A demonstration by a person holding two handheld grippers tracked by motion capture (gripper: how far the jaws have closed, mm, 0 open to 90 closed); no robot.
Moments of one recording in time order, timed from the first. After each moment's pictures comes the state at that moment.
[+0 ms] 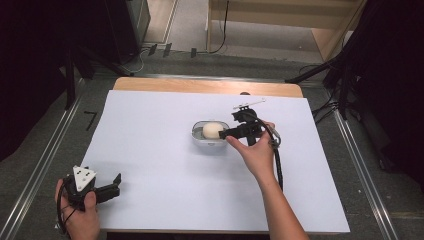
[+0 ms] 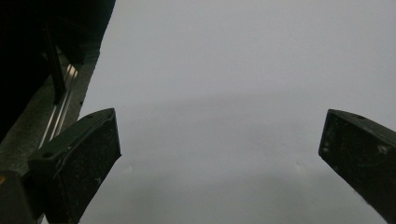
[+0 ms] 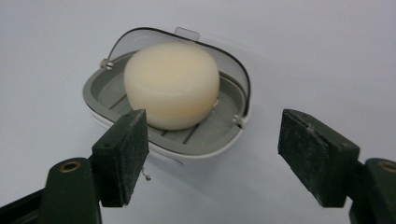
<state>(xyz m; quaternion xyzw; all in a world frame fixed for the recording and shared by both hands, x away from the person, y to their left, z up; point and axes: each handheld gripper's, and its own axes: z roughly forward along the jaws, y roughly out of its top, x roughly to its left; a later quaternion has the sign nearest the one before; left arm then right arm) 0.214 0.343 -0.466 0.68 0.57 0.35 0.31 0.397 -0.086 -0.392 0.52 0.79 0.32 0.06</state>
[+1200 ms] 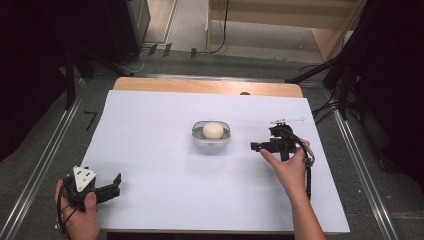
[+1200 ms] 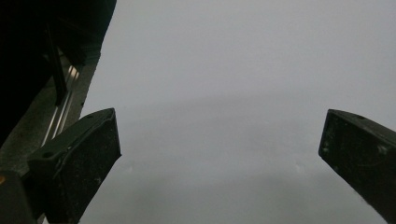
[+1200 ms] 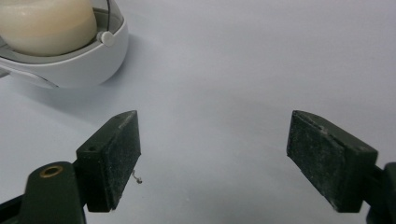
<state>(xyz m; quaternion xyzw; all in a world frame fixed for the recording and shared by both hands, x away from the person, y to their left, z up) 0.213 0.343 -0.466 0.68 0.57 0.36 0.31 0.373 -0.182 -0.429 0.57 0.75 0.32 0.07</state>
